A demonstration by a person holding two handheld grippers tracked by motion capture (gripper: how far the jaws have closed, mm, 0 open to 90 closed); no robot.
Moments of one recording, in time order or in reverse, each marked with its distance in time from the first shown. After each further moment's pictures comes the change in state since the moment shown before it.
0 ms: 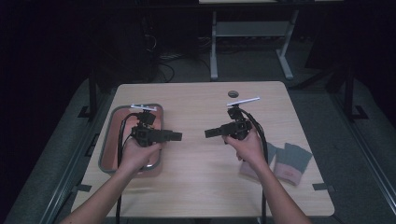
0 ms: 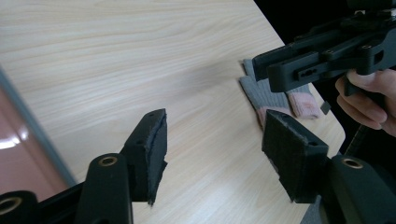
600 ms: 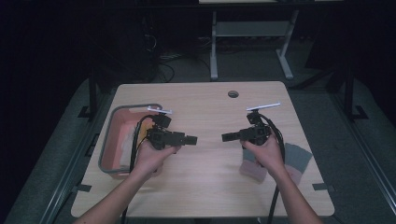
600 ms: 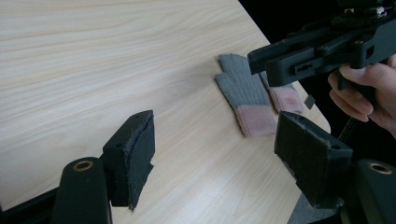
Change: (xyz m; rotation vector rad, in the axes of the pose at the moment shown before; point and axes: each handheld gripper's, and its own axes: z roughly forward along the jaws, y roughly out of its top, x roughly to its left) left arm -0.027 0.000 0.029 0.015 -0.052 0.028; right arm -0.027 -0.026 -0.040 -0.027 -0.043 0.026
